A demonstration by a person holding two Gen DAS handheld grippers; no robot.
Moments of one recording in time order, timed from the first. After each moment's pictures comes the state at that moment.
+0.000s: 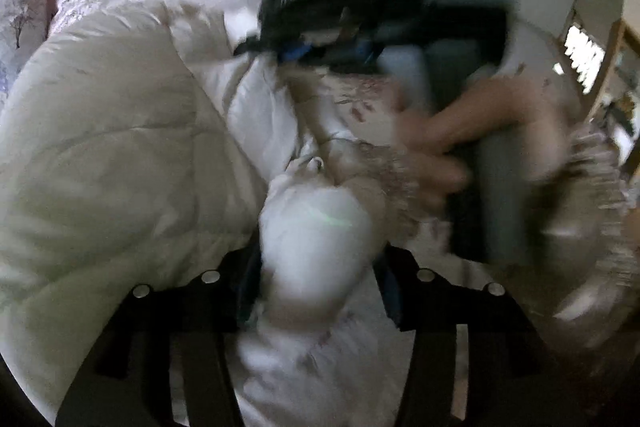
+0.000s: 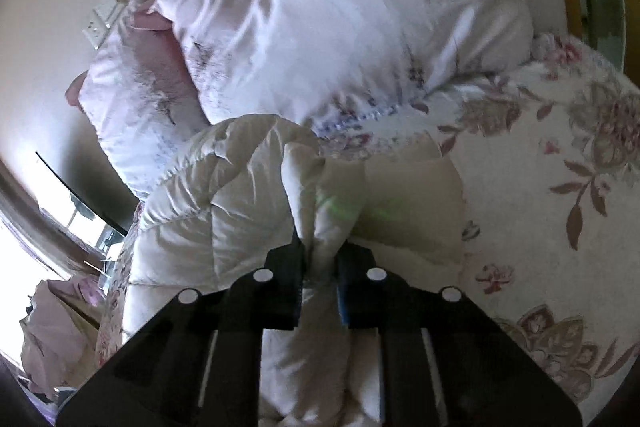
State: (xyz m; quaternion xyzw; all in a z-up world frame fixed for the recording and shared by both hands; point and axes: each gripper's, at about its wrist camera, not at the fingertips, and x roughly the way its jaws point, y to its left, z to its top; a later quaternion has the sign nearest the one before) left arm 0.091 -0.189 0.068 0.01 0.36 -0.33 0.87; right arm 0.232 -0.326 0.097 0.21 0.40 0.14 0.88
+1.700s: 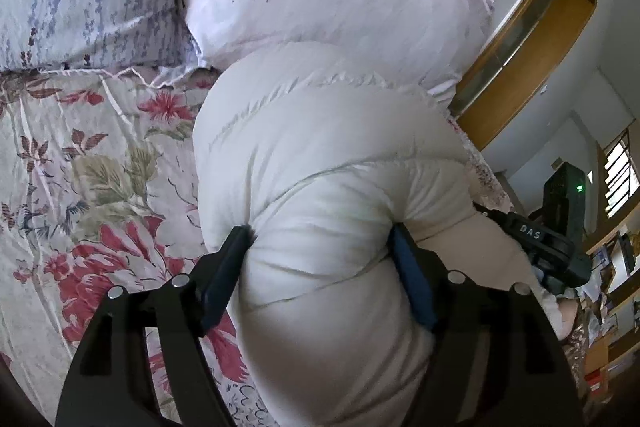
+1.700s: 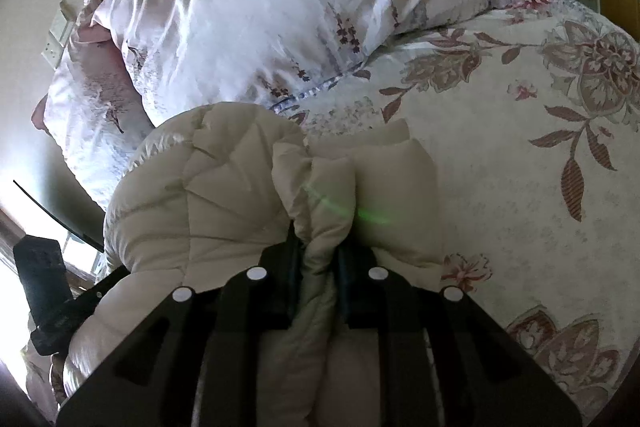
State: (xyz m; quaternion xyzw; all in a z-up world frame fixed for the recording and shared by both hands) left arm 0.239 -0.054 0.051 -0.15 0.42 -0.22 0.87; right arm 0.243 -0.351 0.041 0.25 0.42 0.09 0.87
